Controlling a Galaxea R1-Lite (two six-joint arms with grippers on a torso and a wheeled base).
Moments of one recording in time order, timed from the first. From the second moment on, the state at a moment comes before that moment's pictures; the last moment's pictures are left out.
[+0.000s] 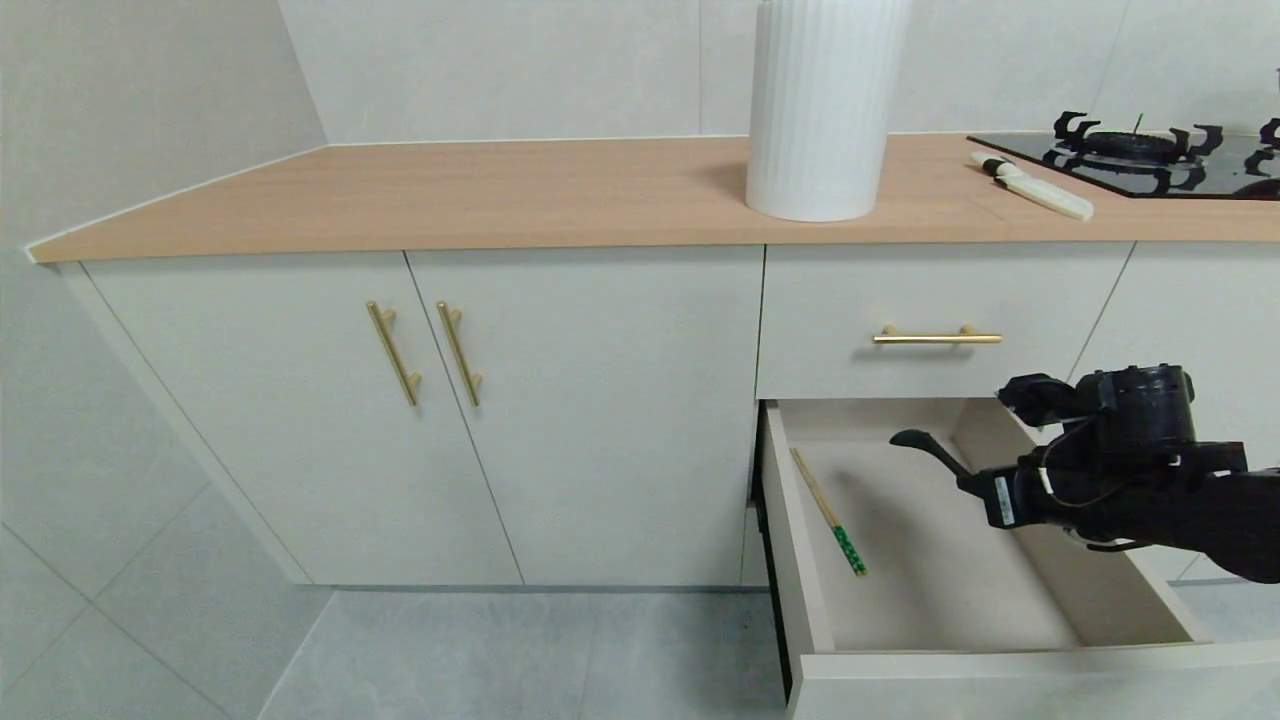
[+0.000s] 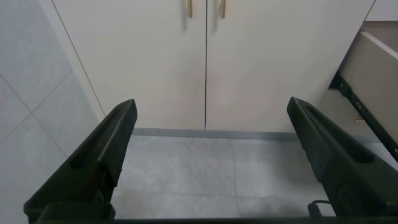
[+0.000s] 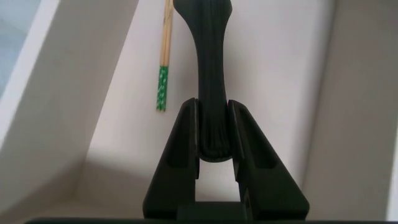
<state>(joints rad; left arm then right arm) 0.00 0.00 0.00 0.00 0.03 -0.01 0.12 1.87 -0.74 -0.53 0.09 -0.07</state>
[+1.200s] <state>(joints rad) 0.00 0.00 0.00 0.00 0.03 -0.01 0.16 2.38 -0.89 -0.82 -0.16 0.07</state>
